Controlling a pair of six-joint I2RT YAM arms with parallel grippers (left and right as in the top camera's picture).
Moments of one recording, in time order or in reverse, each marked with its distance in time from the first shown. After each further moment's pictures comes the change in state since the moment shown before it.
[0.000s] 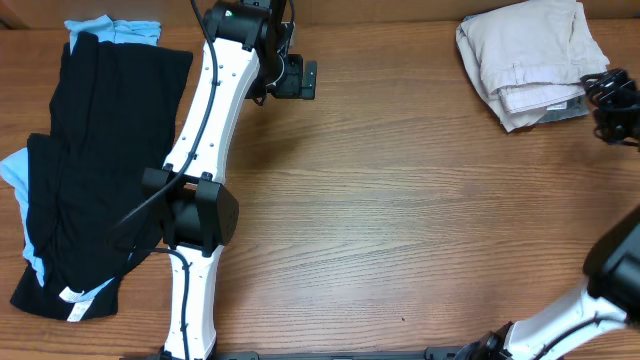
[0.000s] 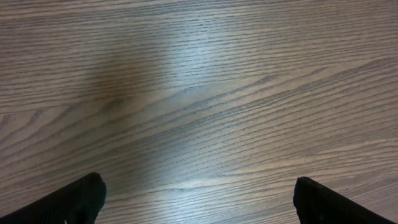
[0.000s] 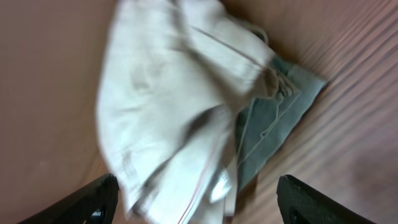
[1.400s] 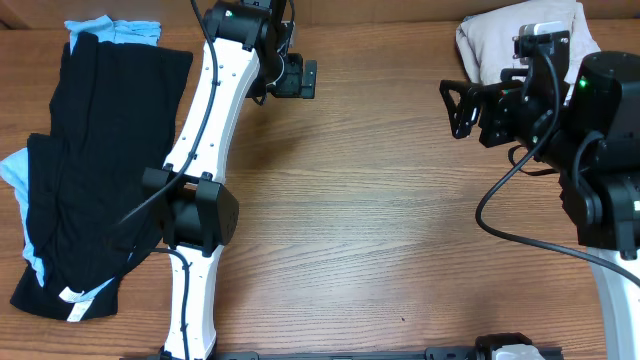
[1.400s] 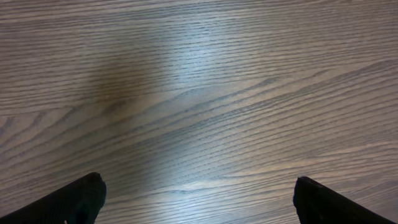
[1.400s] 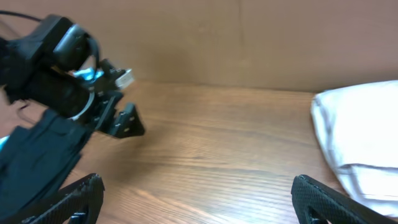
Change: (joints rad) left arm 0.000 0.000 0.000 0.006 -0.008 0.000; right arm 0.705 -0.762 -0.003 -0.419 0.220 -0.431
